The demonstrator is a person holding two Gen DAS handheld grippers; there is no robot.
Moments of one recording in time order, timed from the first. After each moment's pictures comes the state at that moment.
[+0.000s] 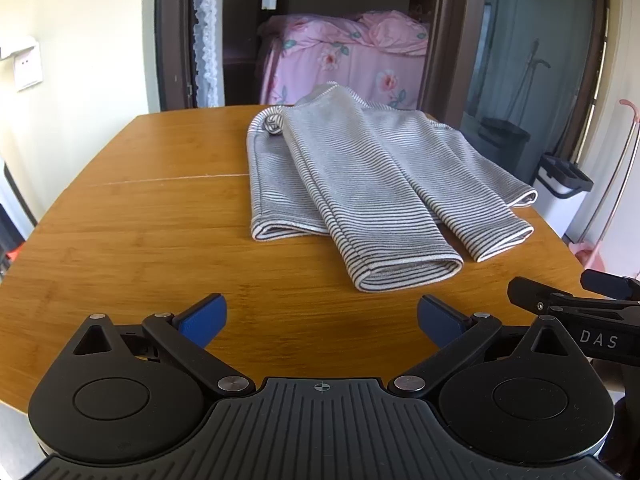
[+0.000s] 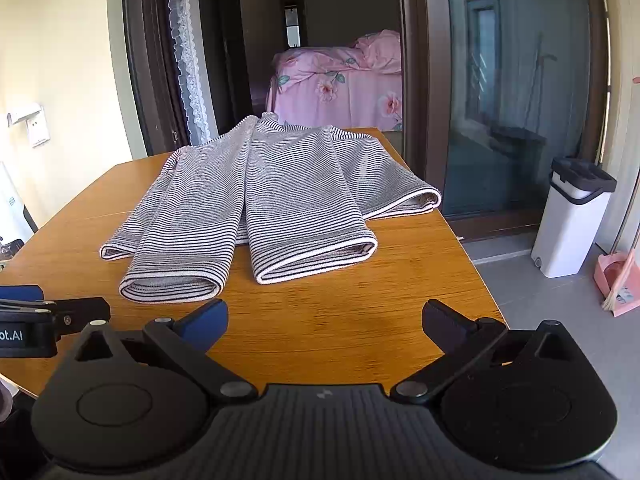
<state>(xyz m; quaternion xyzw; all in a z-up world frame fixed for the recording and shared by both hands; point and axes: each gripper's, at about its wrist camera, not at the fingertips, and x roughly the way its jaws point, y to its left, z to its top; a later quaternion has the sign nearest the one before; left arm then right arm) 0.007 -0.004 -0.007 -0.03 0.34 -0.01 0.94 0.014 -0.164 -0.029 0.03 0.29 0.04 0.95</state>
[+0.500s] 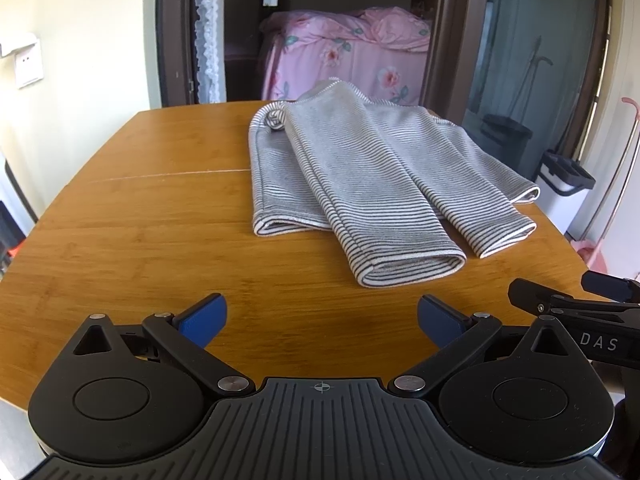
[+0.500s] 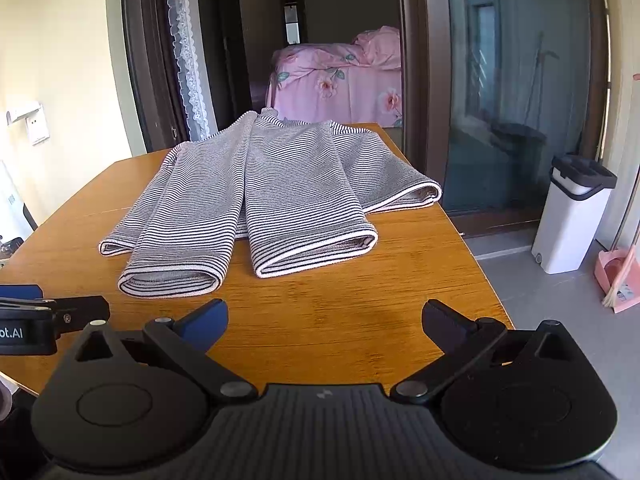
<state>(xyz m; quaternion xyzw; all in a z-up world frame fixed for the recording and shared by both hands) 0.007 -0.005 -0.008 -0.03 0.34 -0.01 0.94 0.014 -0.163 -0.030 0.03 0.30 0.04 0.95</state>
